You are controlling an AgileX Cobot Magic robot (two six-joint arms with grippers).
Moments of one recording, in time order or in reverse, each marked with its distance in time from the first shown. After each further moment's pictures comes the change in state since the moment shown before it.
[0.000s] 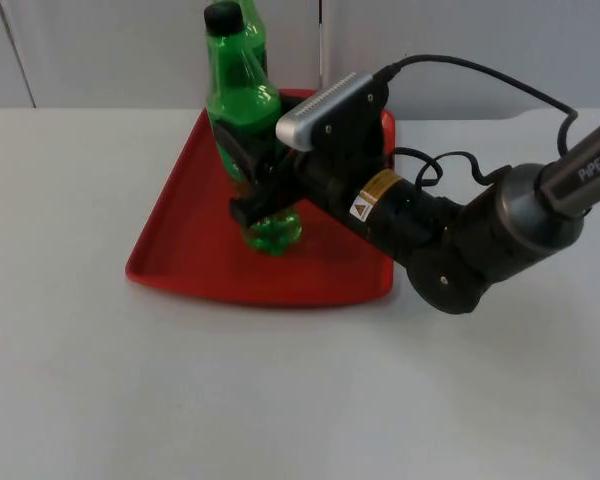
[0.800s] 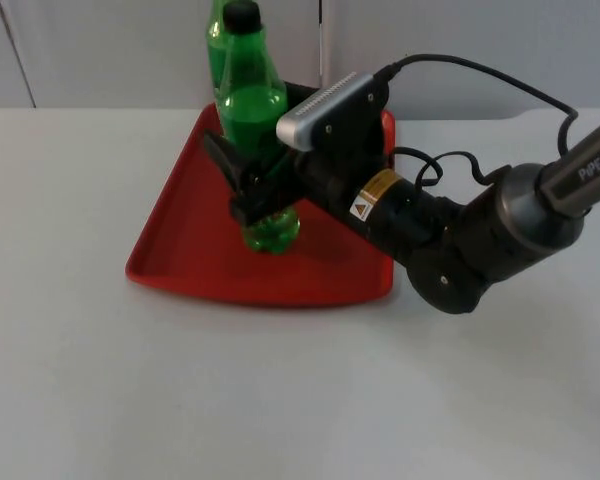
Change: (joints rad) right arm 0.000 0.000 0.000 0.000 -0.002 -0.003; left arm 0.000 0.000 0.000 0.000 0.000 0.000
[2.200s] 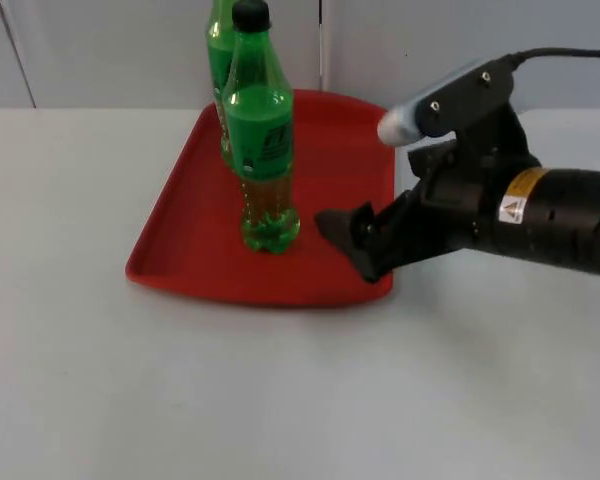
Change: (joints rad) right arm 0.000 -0.580 0.643 0.173 0.566 -0.042; left arm 0.000 0.000 0.000 0.000 0.000 0.000
